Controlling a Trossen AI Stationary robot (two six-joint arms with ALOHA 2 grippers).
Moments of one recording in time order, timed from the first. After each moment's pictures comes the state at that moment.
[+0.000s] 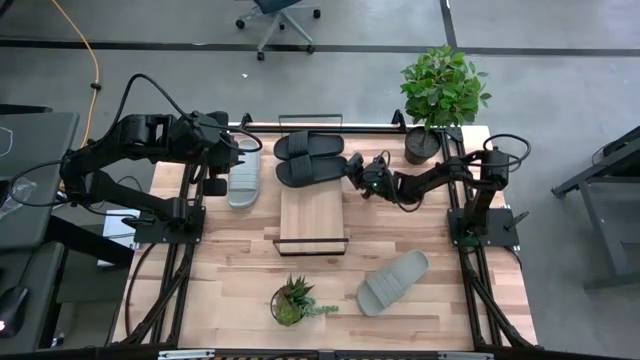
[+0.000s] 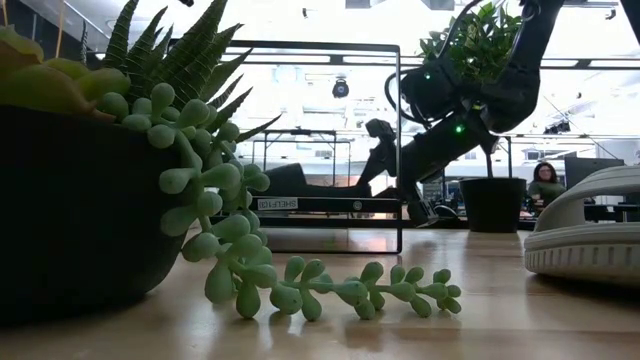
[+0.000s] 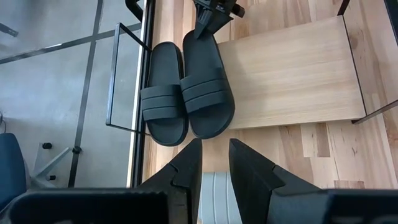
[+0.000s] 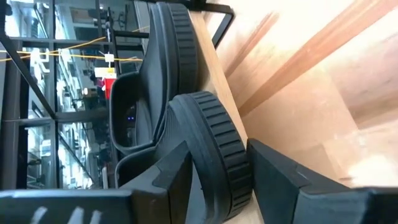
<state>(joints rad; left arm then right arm) 0.27 1.13 1.57 -1.33 -0.22 0.33 -0.26 1.81 0.64 0.72 0.42 1.72</state>
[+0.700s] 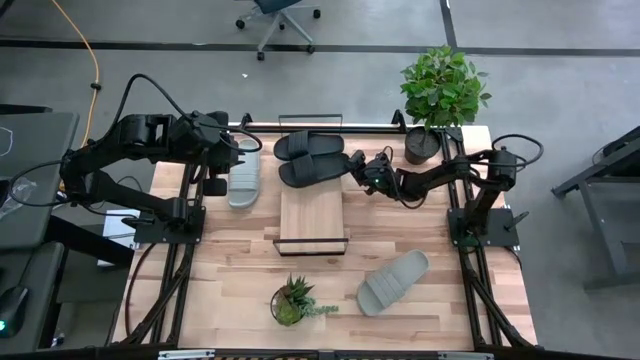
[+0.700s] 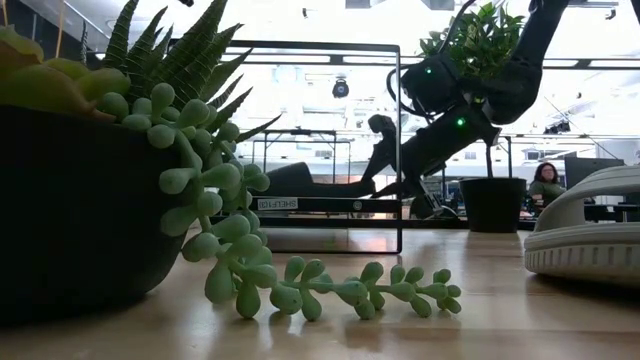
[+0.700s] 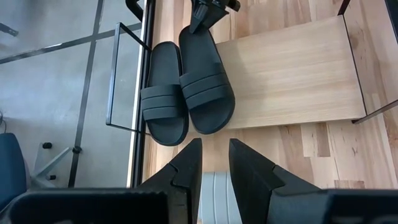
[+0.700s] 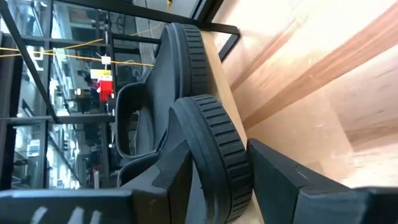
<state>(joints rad) 0.27 1.13 1.57 -1.34 -0.22 0.33 -0.28 1.75 0.64 0.65 0.43 1.67</state>
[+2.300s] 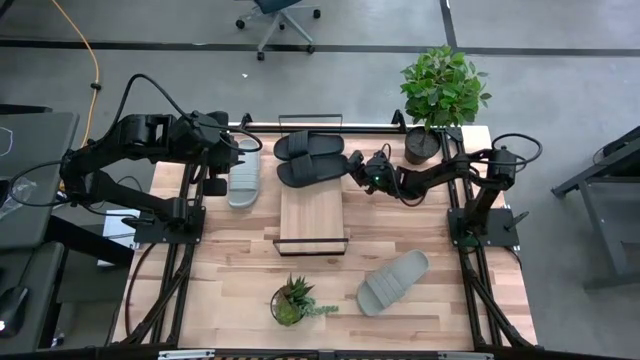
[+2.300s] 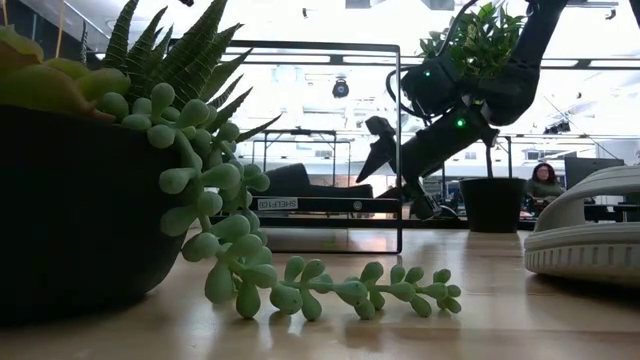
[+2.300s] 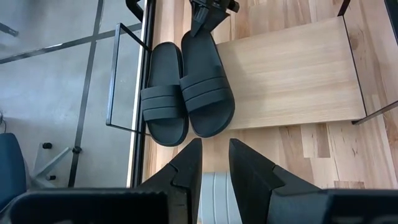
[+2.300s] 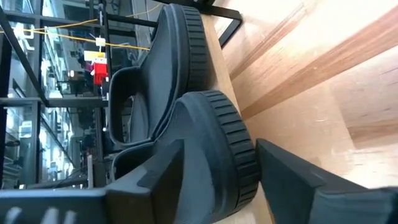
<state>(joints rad) 0.27 1.13 1.57 -1.33 -0.23 0.33 -0.30 1.76 0.64 0.65 0.34 1.61</state>
